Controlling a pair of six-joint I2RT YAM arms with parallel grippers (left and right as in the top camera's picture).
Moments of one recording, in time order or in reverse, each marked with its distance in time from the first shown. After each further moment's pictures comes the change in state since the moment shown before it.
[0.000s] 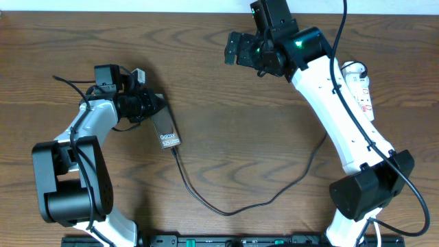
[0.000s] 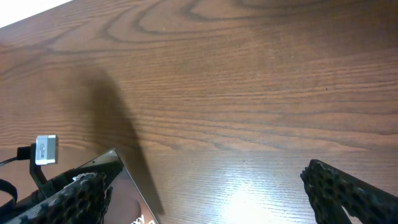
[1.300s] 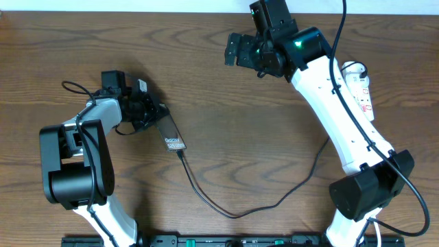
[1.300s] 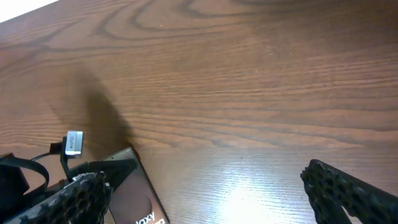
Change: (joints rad) left arm 0.000 0.122 0.000 0.004 0.004 -0.114; right arm 0.003 0.000 0.000 -0.011 0.004 0.000
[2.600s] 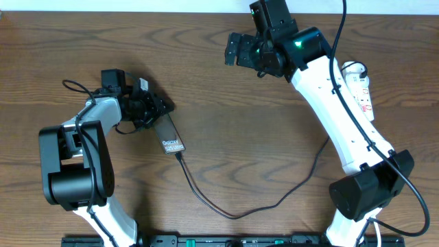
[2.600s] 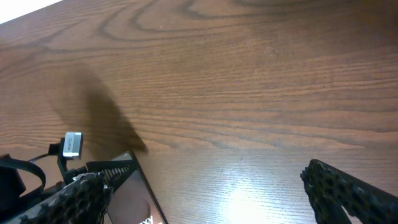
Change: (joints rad) left arm 0.000 -0.004 0.014 -0.034 0.035 0.002; right arm 0.000 0.000 0.000 0.002 0.003 0.000
